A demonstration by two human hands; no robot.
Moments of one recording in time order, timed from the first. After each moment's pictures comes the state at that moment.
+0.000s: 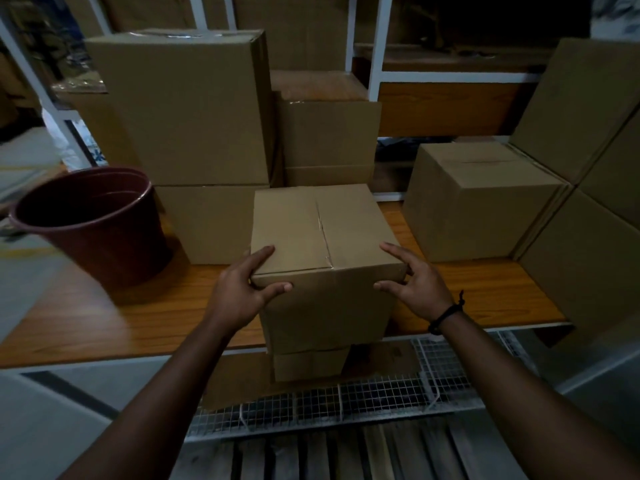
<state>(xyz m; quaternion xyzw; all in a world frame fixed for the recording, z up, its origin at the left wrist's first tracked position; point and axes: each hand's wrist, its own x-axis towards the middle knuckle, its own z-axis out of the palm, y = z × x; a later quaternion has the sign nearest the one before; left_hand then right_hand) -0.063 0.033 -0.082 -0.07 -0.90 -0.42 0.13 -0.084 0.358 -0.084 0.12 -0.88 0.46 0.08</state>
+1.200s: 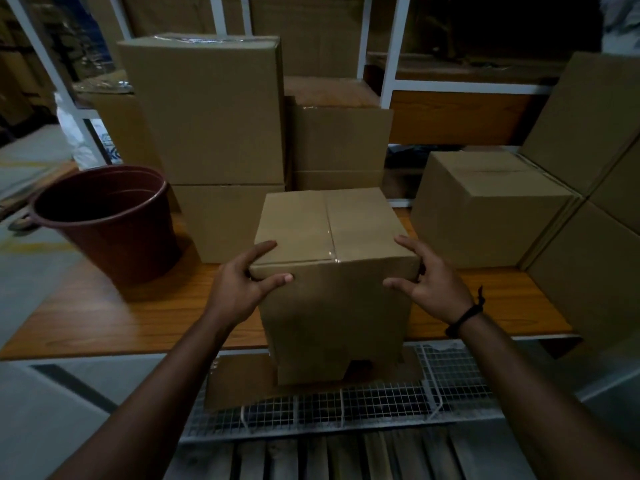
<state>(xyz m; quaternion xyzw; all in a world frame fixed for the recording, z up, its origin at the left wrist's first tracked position) -0.060 0.017 -0.070 -0.07 -0.85 -0.51 0.13 -0.070 0.347 -0.048 0.10 -0.89 0.44 0.06</state>
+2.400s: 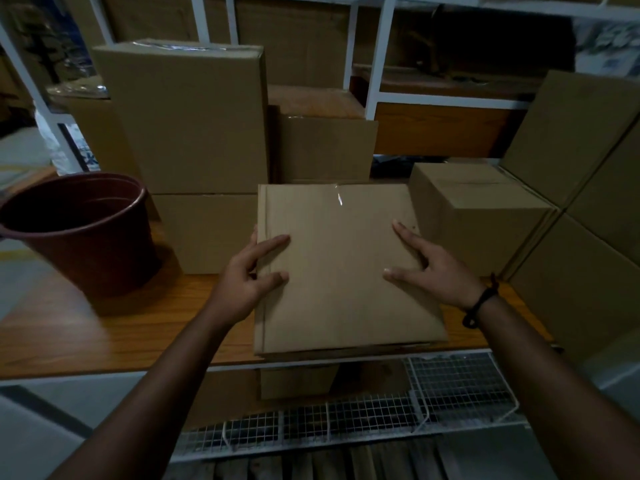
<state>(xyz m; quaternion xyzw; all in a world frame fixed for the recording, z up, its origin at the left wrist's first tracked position) -0.080 0.044 -0.048 -0.15 -0.77 -0.62 0.04 -0.091 0.381 -0.002 0.10 -0.91 0.40 -0.05</state>
